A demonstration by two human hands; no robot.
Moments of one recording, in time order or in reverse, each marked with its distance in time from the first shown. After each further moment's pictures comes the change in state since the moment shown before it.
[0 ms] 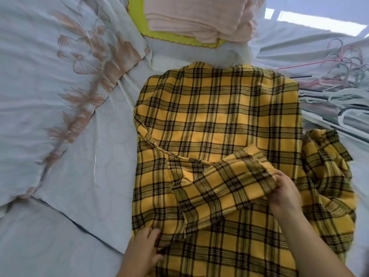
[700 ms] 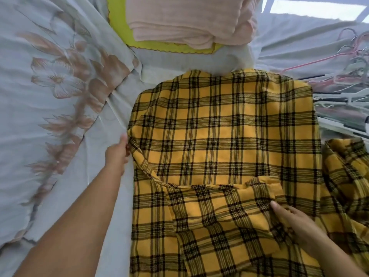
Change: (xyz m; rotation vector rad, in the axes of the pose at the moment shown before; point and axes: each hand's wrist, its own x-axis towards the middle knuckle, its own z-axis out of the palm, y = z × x) left_hand 0.198 -0.044 -0.239 -1.344 0.437 -0.511; right_hand 0.030 0.004 -0.005 -0.639 -0.107 0.325
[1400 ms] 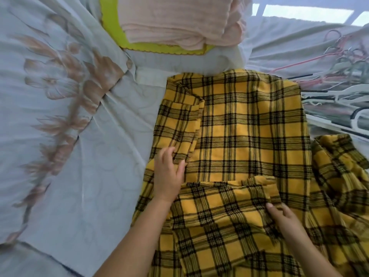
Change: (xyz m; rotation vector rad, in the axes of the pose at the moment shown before) left_hand -0.101 -0.069 0.092 0.560 -0.032 0.978; right_hand -0.006 0.020 0.016 0.114 0.179 -0.188
